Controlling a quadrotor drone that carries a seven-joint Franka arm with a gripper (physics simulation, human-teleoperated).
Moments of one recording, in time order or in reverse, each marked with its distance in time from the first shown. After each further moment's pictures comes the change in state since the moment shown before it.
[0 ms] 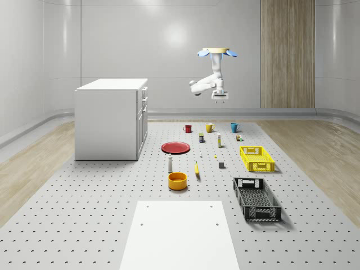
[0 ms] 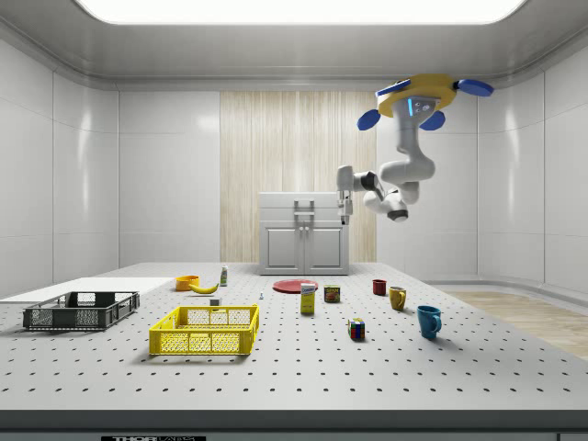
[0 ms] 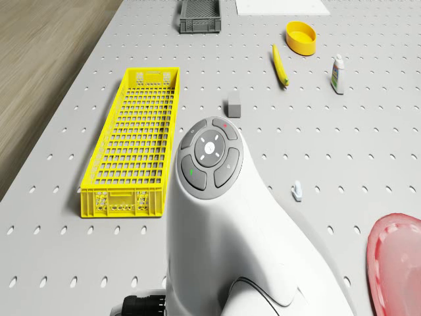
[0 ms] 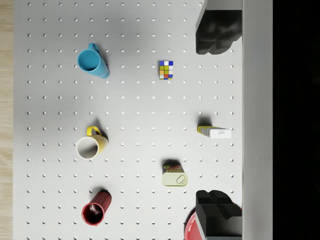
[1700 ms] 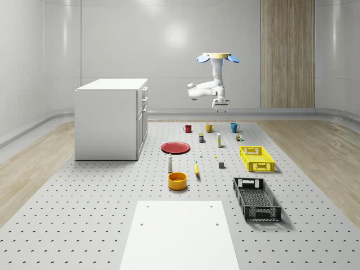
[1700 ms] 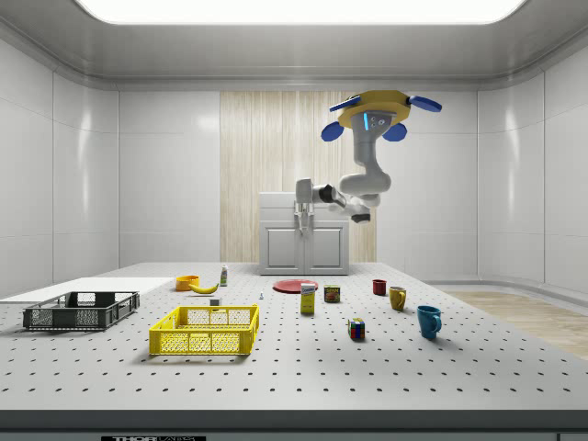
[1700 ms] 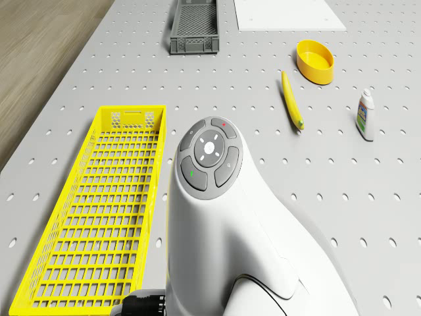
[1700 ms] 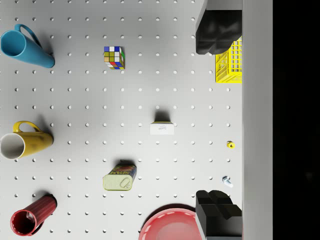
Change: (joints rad) arm -0.047 -0.151 0.042 0.010 0.076 0.138 0.044
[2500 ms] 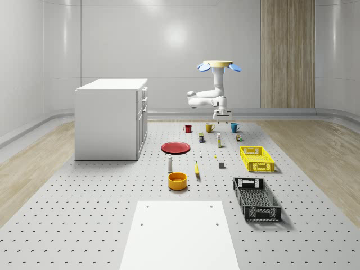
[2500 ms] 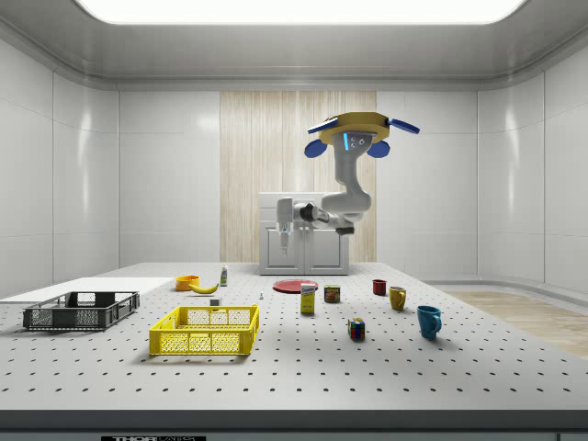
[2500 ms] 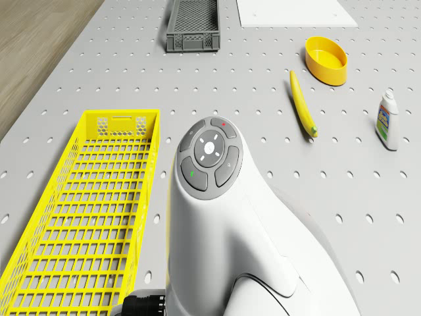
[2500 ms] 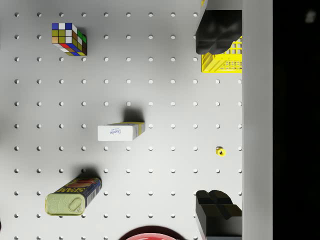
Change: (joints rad) arm -0.015 -0.056 0.012 0.003 0.026 0.052 0.013
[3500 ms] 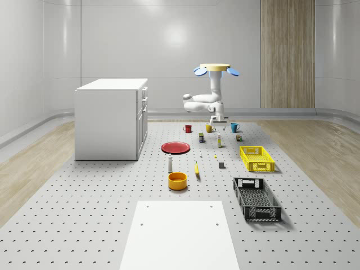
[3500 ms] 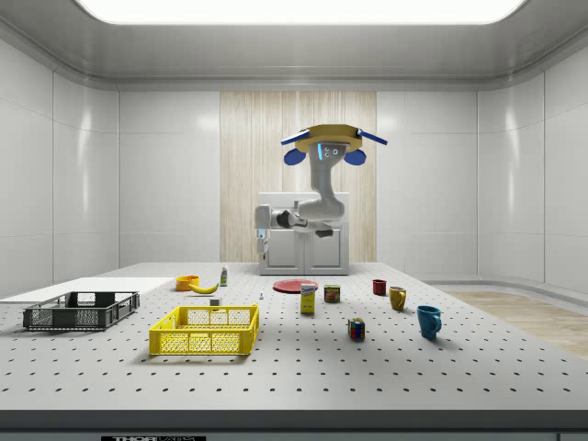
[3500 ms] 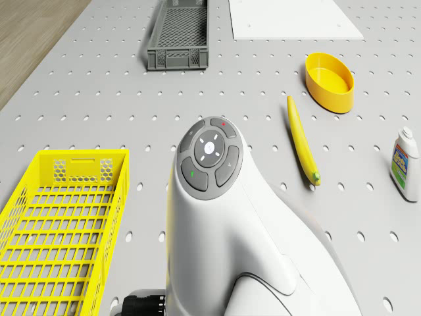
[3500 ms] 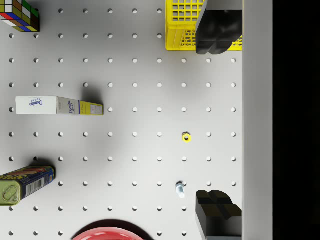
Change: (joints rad) arm -0.014 -0.057 0.011 0.003 0.025 0.053 0.012
